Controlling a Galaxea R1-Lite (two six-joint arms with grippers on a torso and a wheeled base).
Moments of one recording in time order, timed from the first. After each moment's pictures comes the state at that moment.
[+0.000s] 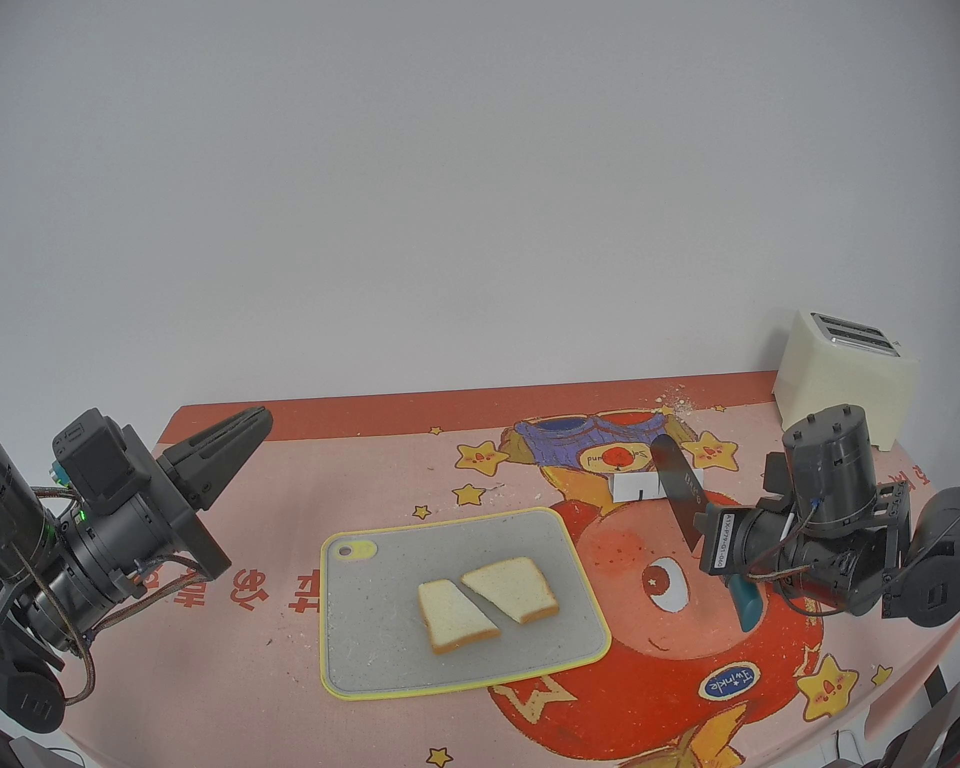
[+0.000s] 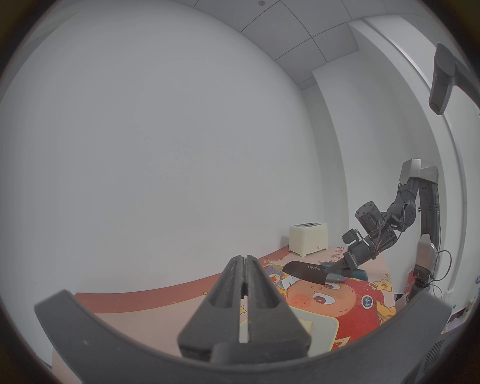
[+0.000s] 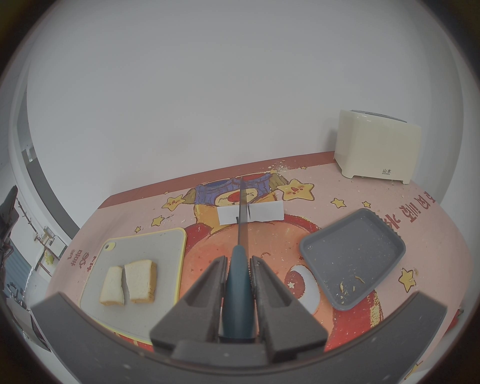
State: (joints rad) left arm -0.39 1.37 -0.25 -1.27 -0.24 -0.01; right arm 0.65 1.61 -0.64 -0.31 -0.41 0.50
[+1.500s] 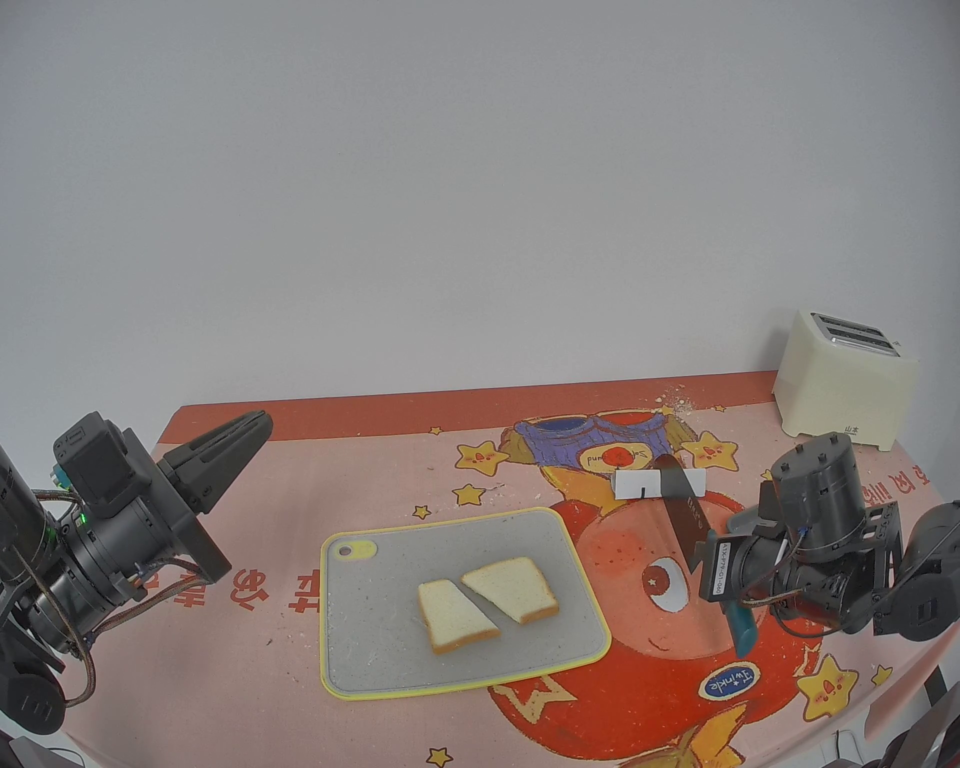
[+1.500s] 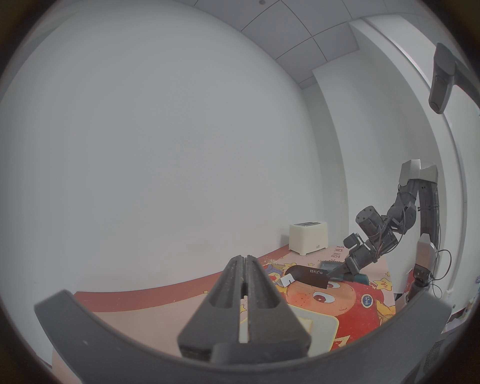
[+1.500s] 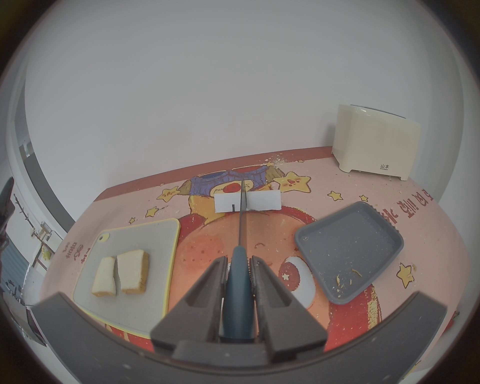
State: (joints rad) left arm -0.39 1.37 -0.24 -1.27 -0.24 -0.01; right arm 0.66 1.64 -0.58 -0.31 -0.41 0.49
